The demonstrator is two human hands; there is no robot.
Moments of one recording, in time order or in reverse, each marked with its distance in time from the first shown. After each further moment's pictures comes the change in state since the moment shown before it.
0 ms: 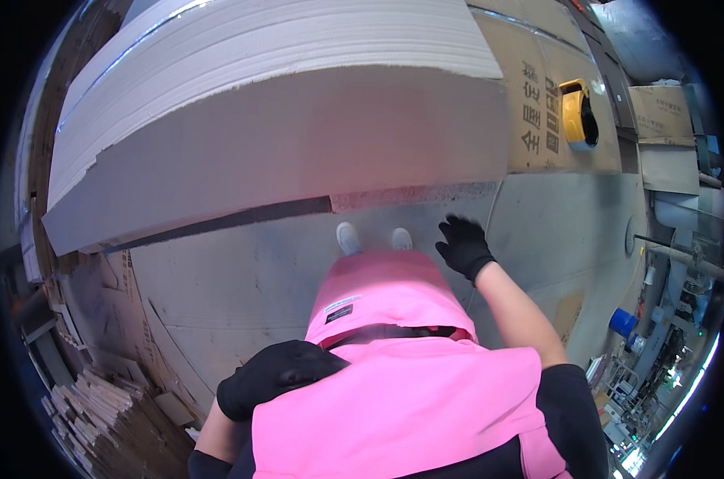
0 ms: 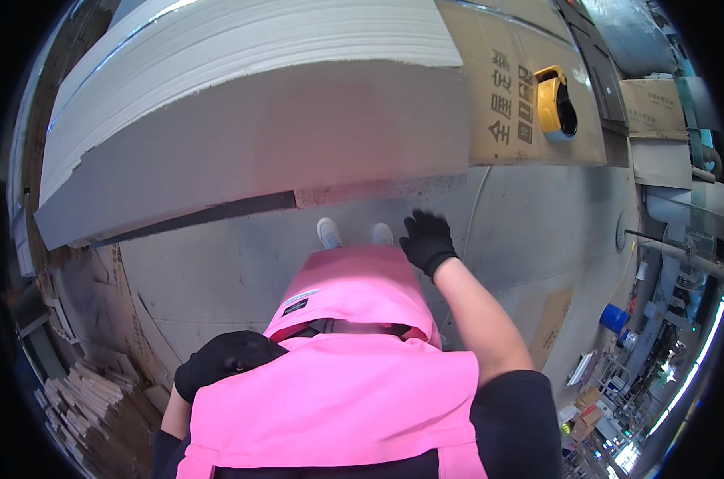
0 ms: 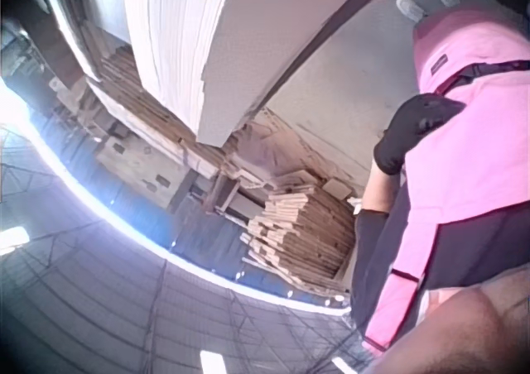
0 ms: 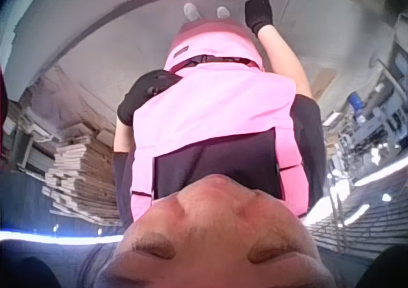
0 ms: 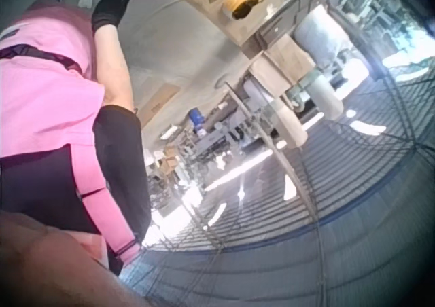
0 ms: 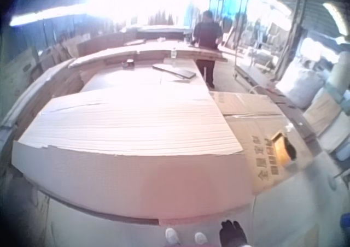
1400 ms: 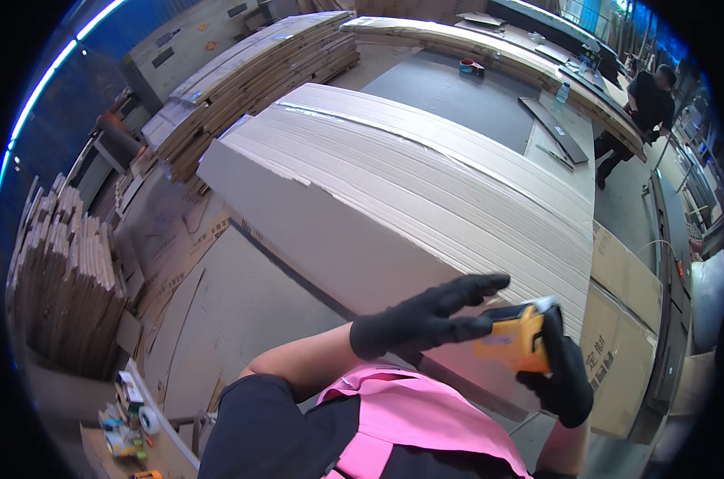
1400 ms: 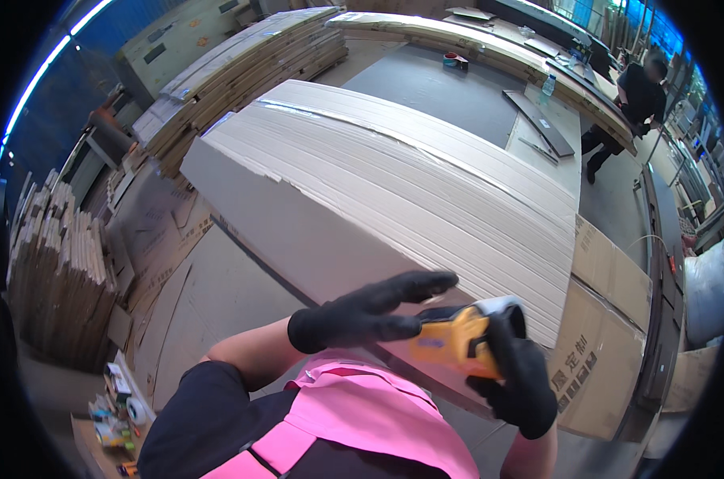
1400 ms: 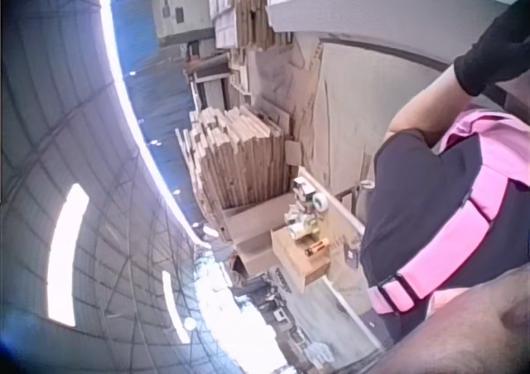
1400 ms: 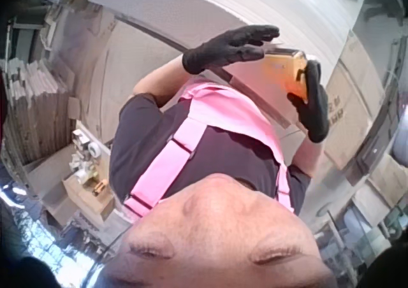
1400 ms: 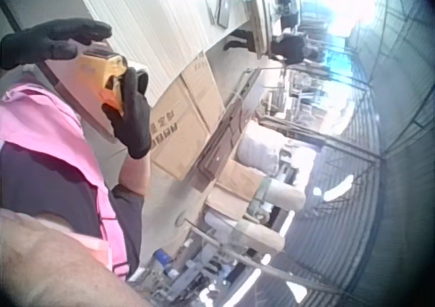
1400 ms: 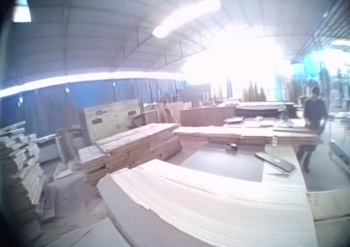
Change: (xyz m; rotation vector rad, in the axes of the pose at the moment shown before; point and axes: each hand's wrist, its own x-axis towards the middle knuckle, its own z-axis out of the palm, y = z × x) left_hand 0.118 0.080 -0.118 -0.055 0.493 0.311; right_hand 0.007 -0.043 -0.322 0.427 0.520 -1.026
